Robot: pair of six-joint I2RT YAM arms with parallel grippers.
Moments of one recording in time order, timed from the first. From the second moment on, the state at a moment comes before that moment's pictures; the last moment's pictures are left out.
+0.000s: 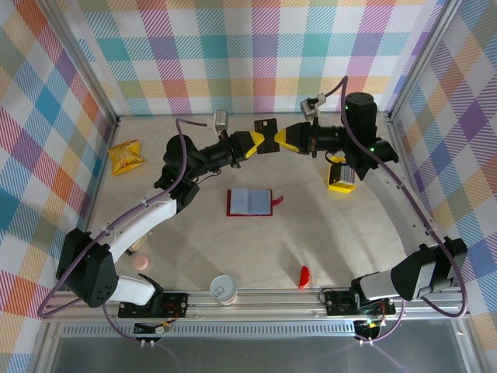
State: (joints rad) left arm -0.56 1.38 1.05 0.59 0.64 -1.39; right arm 0.31 1.39 1.42 -0.31 -1.14 0.88
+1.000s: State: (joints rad) left arm -0.33 1.45 0.83 0.04 0.63 -1.10; right arm 0.54 1.37 0.78 -0.02 -0.51 0.76
